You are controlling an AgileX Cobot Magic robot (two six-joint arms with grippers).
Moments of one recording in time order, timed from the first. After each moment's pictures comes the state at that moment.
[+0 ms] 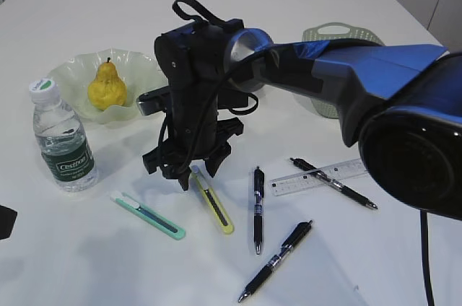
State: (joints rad) left arm -0.26 0.86 -0.60 -0.44 0.79 0.21; right arm 0.66 2.47 -2.13 0.00 1.22 0.16
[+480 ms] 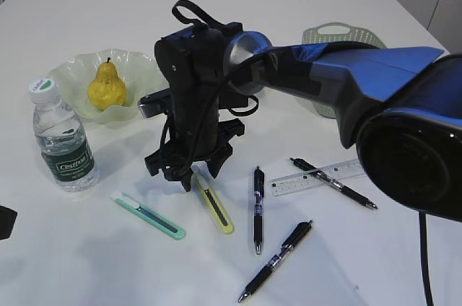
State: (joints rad) left arm -0.26 0.86 -0.60 -0.44 0.79 0.21; right arm 0.66 2.48 -2.13 -0.01 1.22 0.16
